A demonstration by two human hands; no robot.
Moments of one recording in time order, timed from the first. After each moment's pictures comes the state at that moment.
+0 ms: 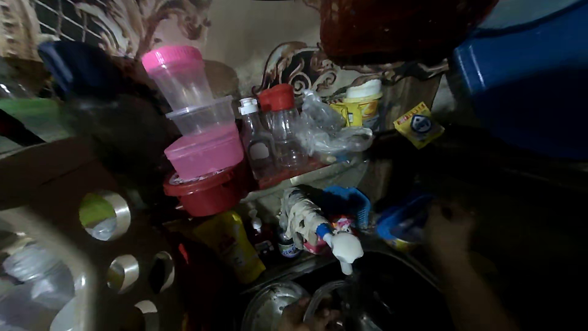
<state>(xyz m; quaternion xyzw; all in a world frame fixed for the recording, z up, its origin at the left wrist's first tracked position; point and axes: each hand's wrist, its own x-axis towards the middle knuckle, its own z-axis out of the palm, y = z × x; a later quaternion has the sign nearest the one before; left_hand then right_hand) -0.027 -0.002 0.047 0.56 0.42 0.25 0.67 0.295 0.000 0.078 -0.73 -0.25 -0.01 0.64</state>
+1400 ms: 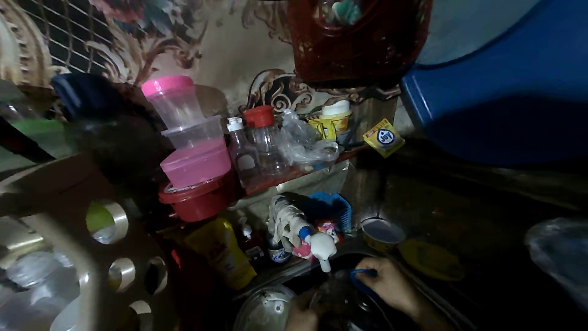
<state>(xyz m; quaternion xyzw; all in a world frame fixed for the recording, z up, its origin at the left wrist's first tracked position) 0.018 0.007 0.010 0.56 0.41 0.23 0.68 0.254 -0.044 0.011 -0.71 -0.55 0.20 0.39</state>
